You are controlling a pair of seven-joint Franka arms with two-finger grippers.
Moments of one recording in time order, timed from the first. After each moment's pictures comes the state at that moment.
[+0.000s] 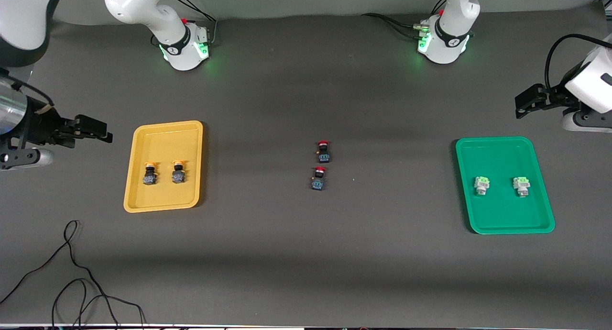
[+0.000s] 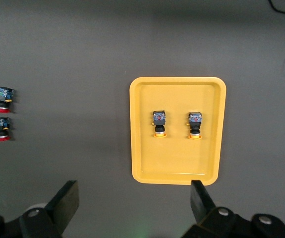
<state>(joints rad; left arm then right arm) -0.10 0.00 0.01 -1.56 0.04 1.51 0.00 1.07 0.39 -1.28 -1.37 0.41 1.39 -0.21</state>
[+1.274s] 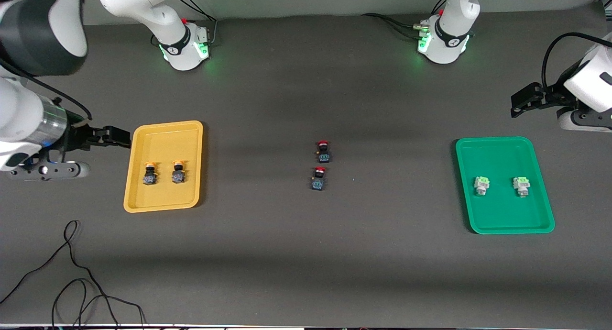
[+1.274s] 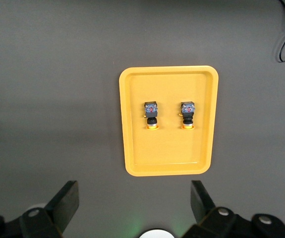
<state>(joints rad) -0.10 0.00 0.01 -1.56 0.00 1.51 0.00 0.36 0.25 -0.29 -1.31 0.06 1.38 0.04</state>
